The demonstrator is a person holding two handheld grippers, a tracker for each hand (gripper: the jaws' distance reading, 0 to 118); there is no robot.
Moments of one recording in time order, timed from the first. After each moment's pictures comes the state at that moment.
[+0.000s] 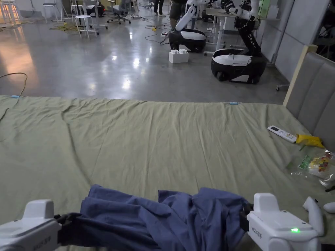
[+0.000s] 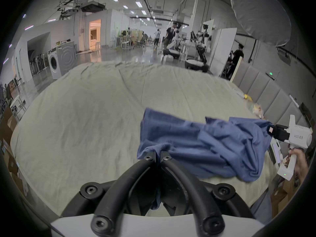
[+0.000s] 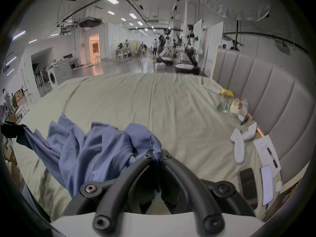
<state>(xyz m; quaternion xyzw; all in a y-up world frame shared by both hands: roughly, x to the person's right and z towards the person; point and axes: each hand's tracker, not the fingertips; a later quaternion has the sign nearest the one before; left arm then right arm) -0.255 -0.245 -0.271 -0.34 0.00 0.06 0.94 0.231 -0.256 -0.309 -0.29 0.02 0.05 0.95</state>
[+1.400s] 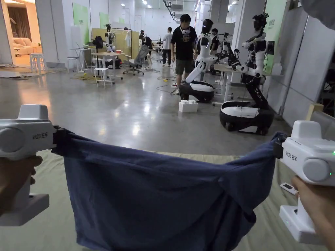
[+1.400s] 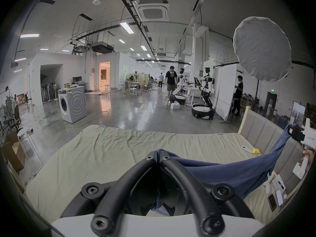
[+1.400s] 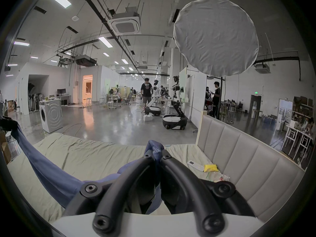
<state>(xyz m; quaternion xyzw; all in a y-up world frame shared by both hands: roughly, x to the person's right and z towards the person) -0.308 -0.001 -0.418 -0.16 0.05 0.03 0.99 0.238 -0.007 -0.437 -0.07 -0.04 0.06 0.99</state>
